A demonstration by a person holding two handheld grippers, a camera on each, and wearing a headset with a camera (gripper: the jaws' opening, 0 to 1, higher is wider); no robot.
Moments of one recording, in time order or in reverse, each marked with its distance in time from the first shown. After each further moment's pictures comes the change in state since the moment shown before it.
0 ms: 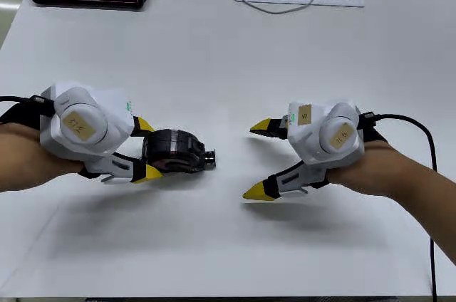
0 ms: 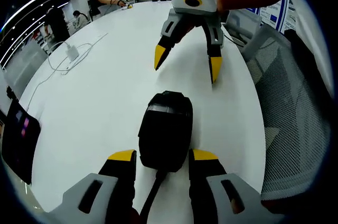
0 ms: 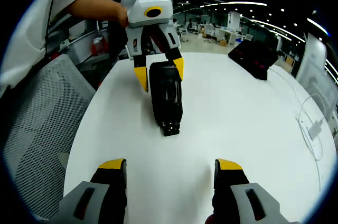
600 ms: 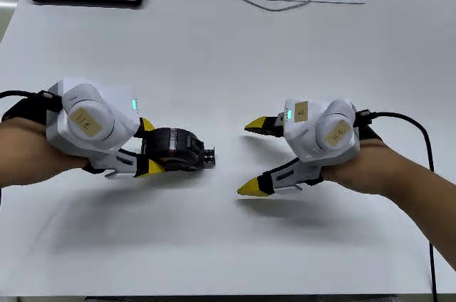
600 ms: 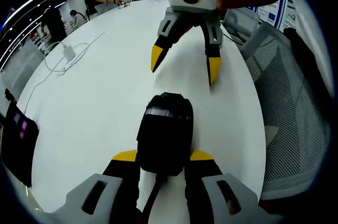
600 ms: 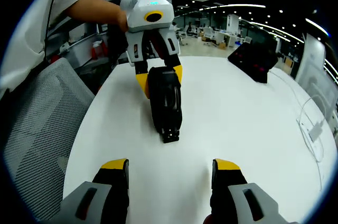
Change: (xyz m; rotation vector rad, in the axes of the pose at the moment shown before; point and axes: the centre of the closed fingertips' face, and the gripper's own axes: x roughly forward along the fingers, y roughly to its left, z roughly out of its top) left arm 0.004 -0.001 0.001 0.010 0.016 -0.015; right arm 0.005 -0.001 0.009 0.006 -0.037 -0.001
